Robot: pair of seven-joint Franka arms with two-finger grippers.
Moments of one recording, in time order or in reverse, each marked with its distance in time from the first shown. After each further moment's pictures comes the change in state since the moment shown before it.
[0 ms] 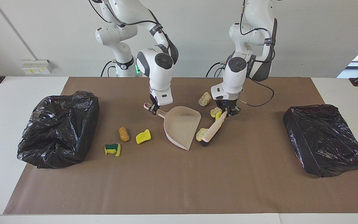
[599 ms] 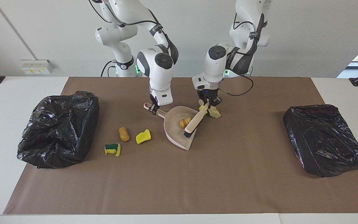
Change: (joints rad) left arm -0.132 -0.015 -0.001 0.033 -0.062 0.000 -0.212; right arm 0.000 0.000 0.000 0.000 0.000 0.000 0.000
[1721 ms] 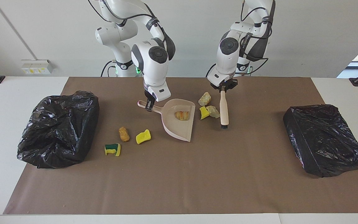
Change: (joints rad) left arm 0.044 -0.207 0.024 -0.113 -0.003 -0.375 -0.536; right arm -0.020 -0.063 0.000 0.025 -0.001 -0.099 -0.287
